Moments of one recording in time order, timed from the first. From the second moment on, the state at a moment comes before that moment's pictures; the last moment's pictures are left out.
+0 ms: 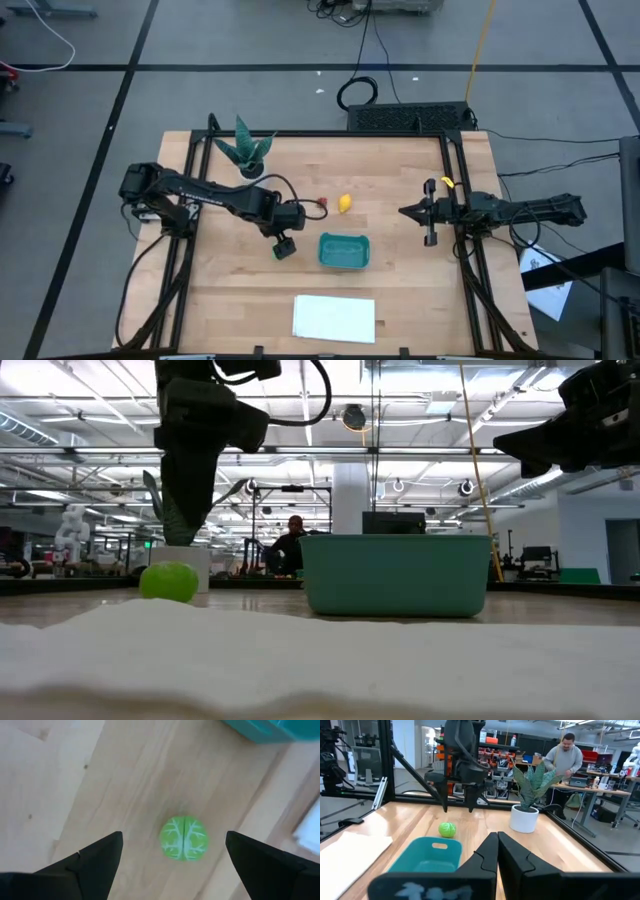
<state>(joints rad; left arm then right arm) -0.11 1.64 1.21 -0.93 0.01 -0.55 0.08 0.13 0.01 0.15 0.13 -0.10</state>
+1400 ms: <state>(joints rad) -0.19 1.65 1.06 -0.75 0.00 -0.51 0.08 0.13 0.01 0.13 0.13 -0.10</state>
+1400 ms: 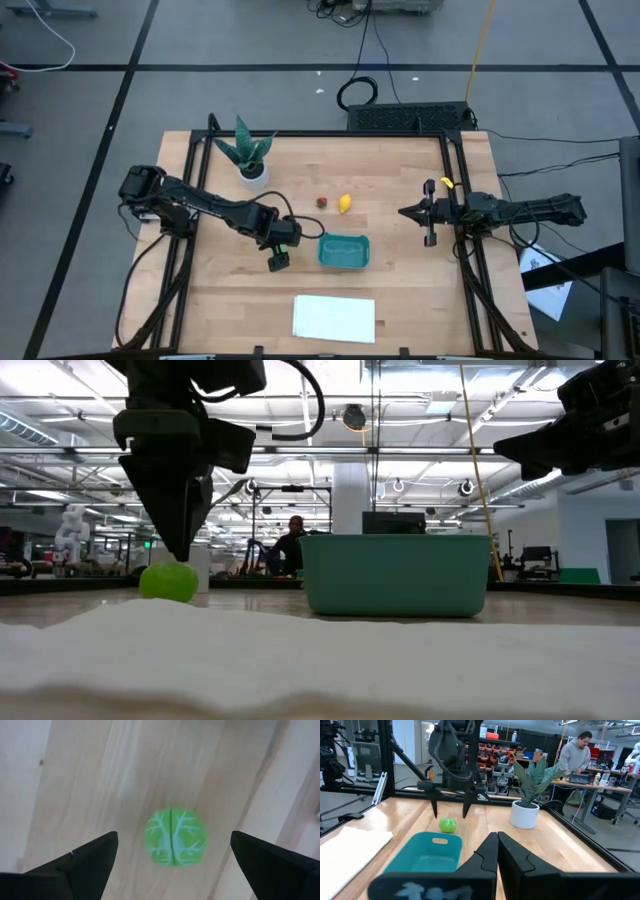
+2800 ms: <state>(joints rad) -0.19 1.65 0.99 -0.67 0.02 -0.52 0.08 0.13 0.01 0.13 0.13 -0.11</state>
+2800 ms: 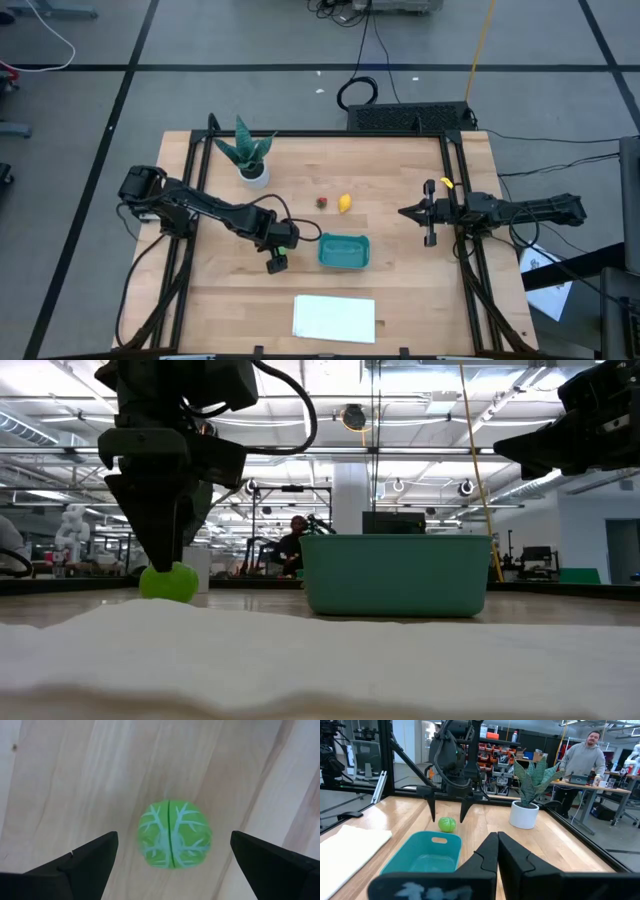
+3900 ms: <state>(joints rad) -0.19 1.65 0.95 -0.59 -0.03 -0.50 0.08 0.13 0.01 0.13 0.13 -0.12</state>
